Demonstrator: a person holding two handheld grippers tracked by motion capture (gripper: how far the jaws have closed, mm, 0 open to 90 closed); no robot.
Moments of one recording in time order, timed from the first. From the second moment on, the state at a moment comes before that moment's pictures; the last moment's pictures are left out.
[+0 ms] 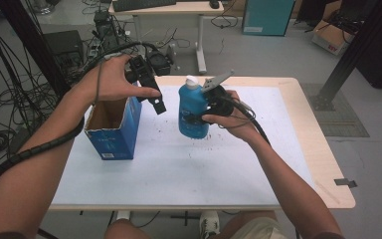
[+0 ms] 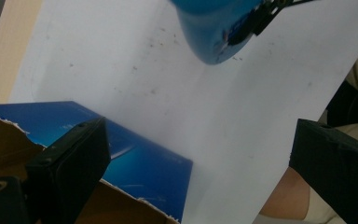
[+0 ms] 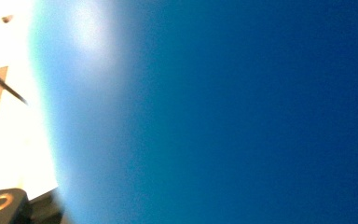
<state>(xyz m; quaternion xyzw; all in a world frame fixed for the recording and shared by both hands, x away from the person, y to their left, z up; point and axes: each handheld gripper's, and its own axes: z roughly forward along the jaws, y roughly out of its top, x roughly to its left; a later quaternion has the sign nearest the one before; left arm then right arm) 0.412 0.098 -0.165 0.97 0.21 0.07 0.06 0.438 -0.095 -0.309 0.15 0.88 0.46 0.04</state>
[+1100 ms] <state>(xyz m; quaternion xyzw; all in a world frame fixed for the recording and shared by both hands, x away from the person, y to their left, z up) 0.393 0.053 -0.178 1.00 0.08 0.00 0.02 0.400 -0.053 -0.321 0.01 0.88 0.48 0.01</state>
